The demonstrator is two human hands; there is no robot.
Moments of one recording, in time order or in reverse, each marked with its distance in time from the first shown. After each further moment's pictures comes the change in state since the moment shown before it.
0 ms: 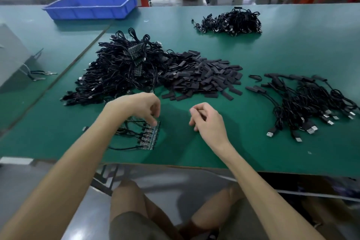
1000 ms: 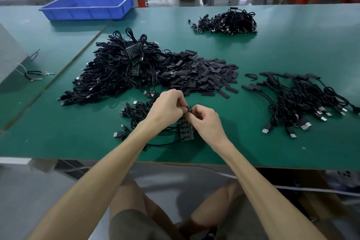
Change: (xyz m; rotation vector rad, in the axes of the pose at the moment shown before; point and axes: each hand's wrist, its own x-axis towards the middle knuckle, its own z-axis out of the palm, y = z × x) left_hand 0.012 0.072 0.044 -0.463 0.558 0.106; right_hand -0.001 -0.004 -0.008 -0.056 -0.062 -0.003
